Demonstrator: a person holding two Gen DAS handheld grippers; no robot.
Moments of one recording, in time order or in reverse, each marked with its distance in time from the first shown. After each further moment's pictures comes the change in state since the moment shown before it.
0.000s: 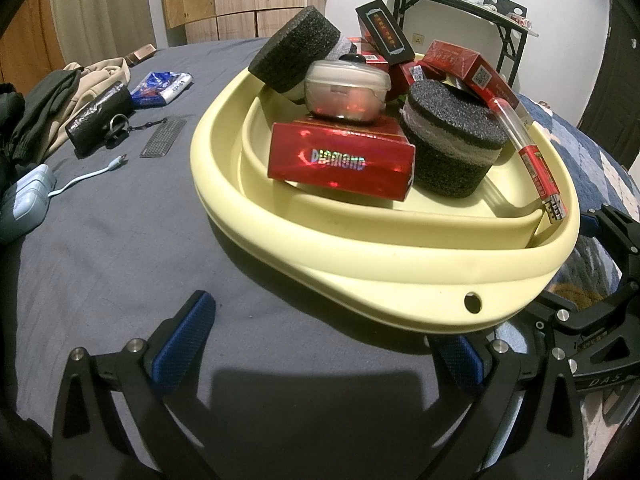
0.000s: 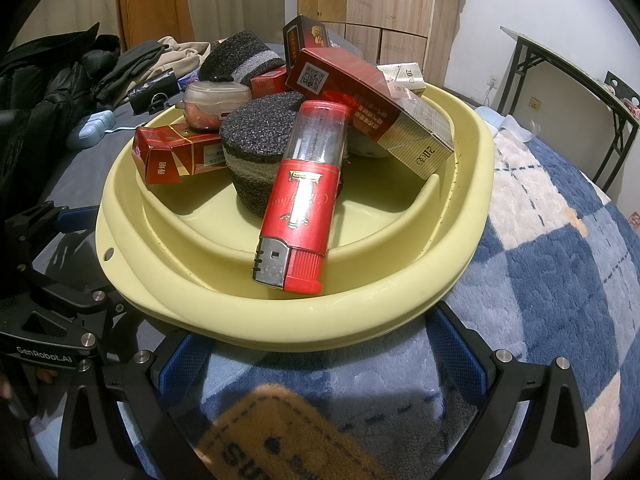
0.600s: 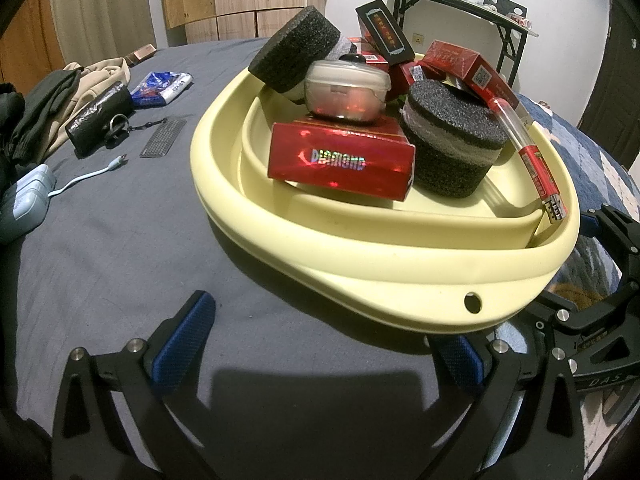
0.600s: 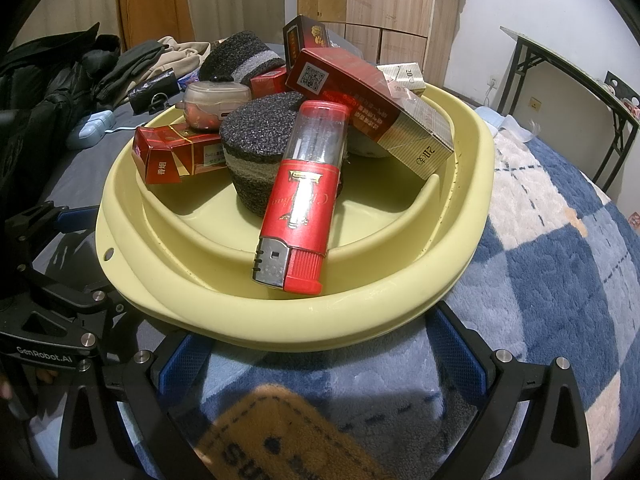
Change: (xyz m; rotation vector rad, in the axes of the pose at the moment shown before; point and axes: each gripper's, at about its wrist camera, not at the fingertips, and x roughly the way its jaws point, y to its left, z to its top) left arm 0.000 0.000 0.000 0.000 0.000 0.000; right arm 0.000 0.000 0.000 0.000 0.000 0.000
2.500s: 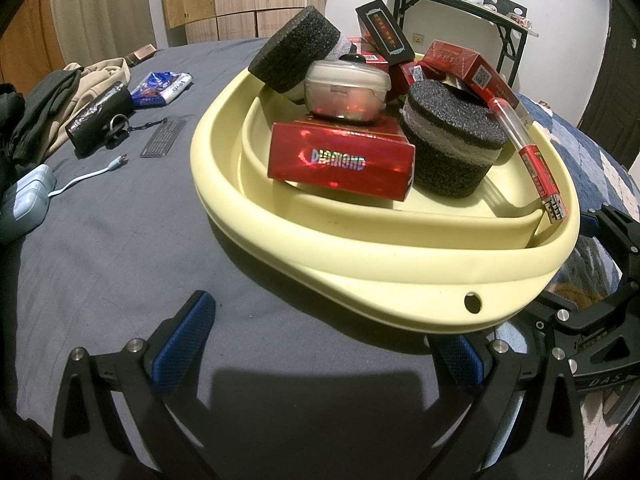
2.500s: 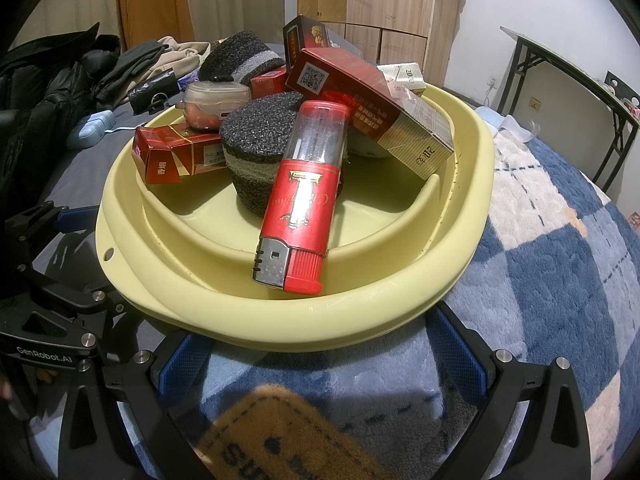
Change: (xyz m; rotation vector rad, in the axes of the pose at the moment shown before) left arm 0.000 0.000 0.000 0.000 0.000 0.000; right arm 0.001 0.001 0.001 0.000 0.000 0.000
